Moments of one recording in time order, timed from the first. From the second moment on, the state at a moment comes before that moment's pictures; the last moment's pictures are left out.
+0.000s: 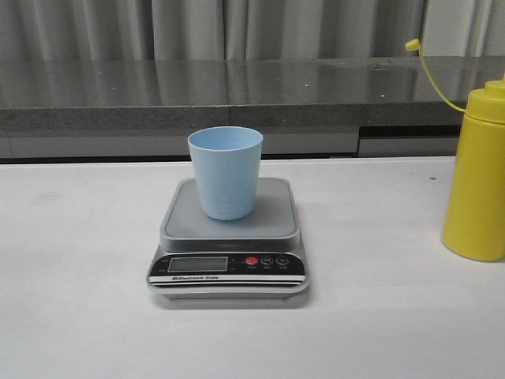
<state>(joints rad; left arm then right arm) -0.08 0.20 -0.22 -0.03 0.24 -0.03 -0.04 -0.01 0.03 -0.05 0.04 0.13</state>
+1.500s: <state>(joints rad) 0.04 -0.01 0.00 -0.04 0.11 0.02 -0.04 -0.01 0.03 -0.05 0.04 0.13</state>
